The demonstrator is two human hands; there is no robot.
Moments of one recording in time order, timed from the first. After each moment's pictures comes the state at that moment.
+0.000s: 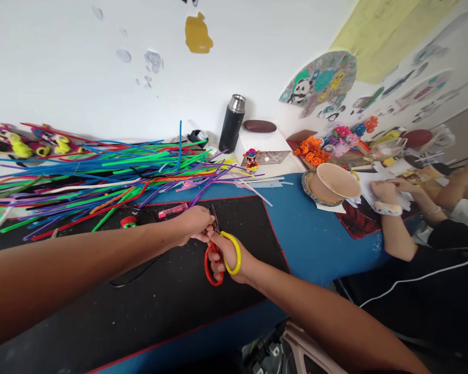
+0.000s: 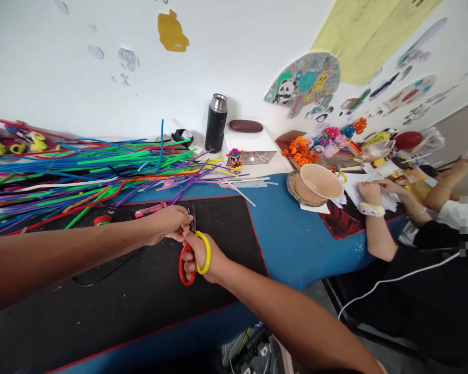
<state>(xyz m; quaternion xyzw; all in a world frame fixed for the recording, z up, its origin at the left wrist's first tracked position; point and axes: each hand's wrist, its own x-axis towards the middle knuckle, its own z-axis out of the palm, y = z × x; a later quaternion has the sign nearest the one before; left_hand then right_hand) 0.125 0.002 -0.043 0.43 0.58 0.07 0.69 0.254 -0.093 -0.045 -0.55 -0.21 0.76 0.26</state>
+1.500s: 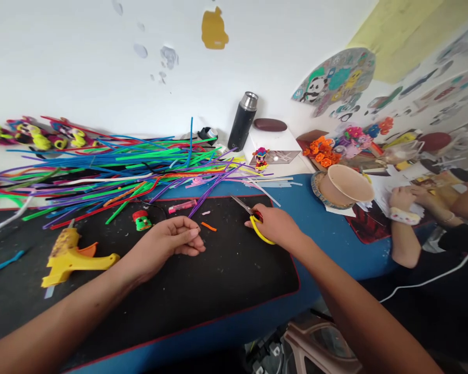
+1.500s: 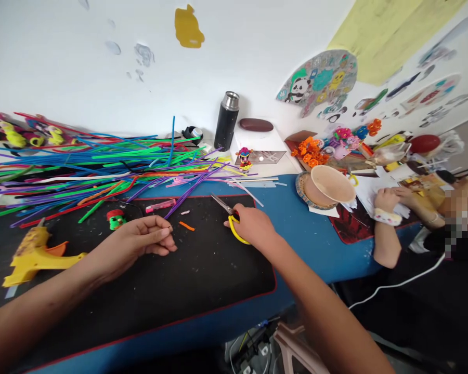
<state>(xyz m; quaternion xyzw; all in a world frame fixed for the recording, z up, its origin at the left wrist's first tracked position) 0.045 -0.060 -0.021 0.39 0.47 0.28 0.74 0.347 -0.044 0.006 -0.68 -0.69 0.17 -0.15</state>
